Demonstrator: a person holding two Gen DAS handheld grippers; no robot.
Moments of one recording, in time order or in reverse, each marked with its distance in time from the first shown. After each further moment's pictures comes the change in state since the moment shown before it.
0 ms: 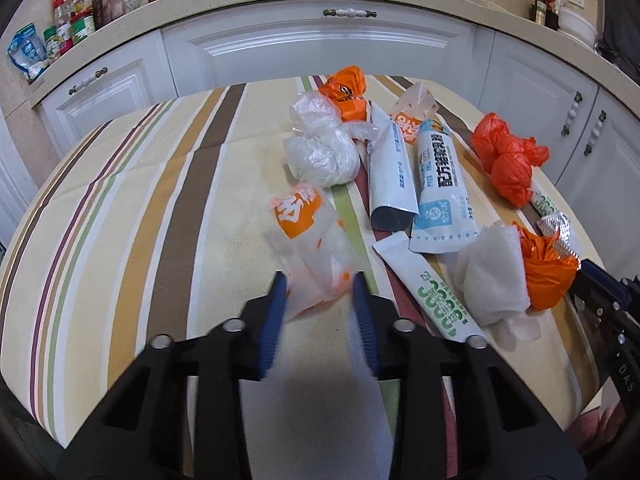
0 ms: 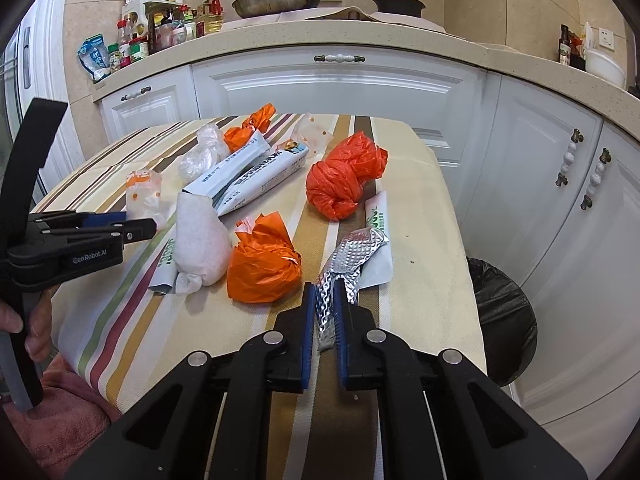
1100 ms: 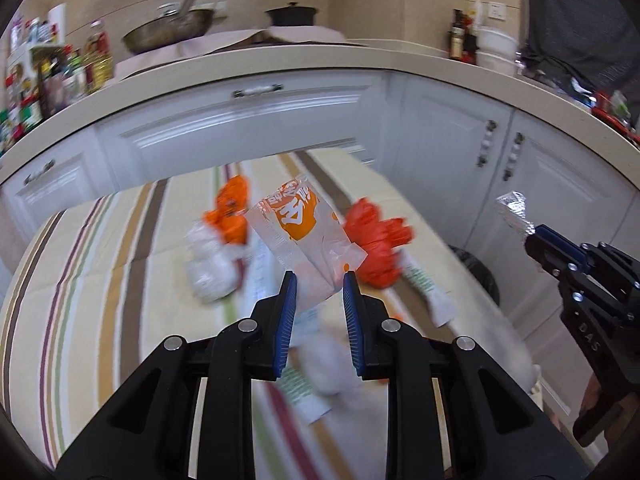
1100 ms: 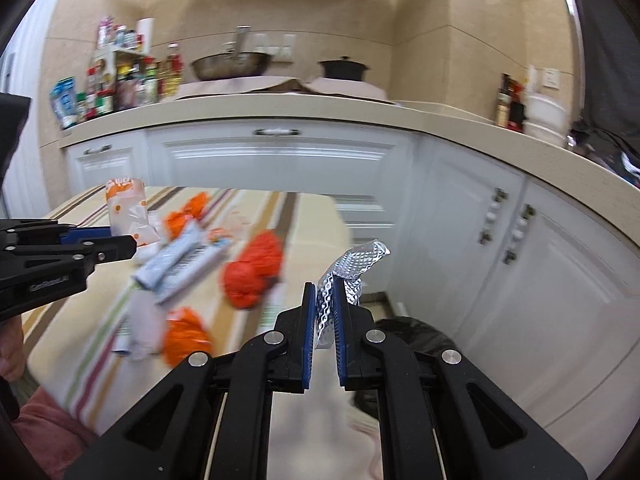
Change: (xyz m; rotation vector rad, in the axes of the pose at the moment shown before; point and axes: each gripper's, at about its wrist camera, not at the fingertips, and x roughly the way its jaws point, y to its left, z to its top) left arm -0.064 -0.083 0.052 0.159 -0.191 -0.189; right arm -0.056 -0.054 0.036 0.030 -0.204 -0.201
